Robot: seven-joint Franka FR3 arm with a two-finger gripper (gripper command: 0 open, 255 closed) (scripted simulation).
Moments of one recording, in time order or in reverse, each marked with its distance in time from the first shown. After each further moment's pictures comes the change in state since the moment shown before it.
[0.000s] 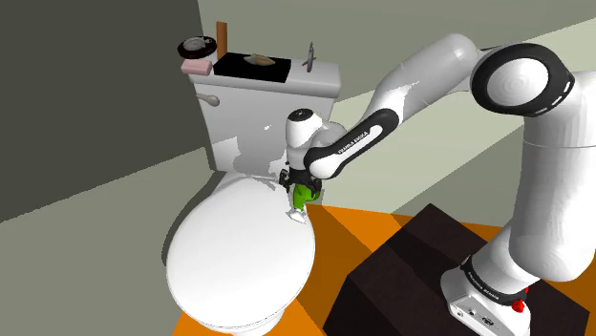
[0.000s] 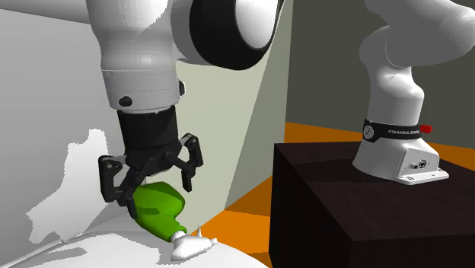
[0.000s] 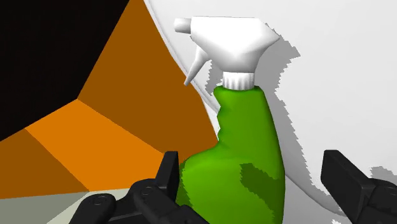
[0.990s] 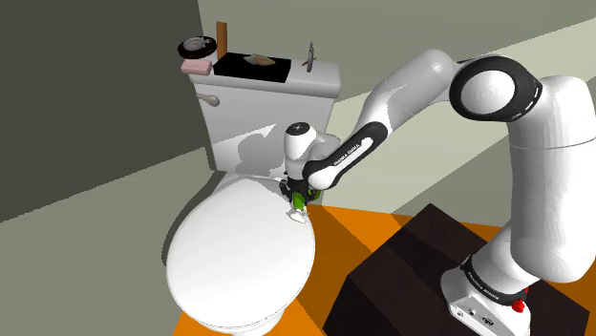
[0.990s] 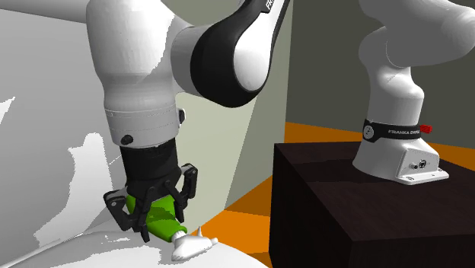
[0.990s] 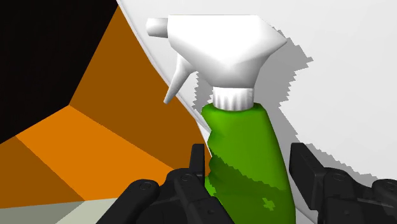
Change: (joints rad) arm 0.033 0.103 -0.043 0.033 -0.049 0.067 0.052
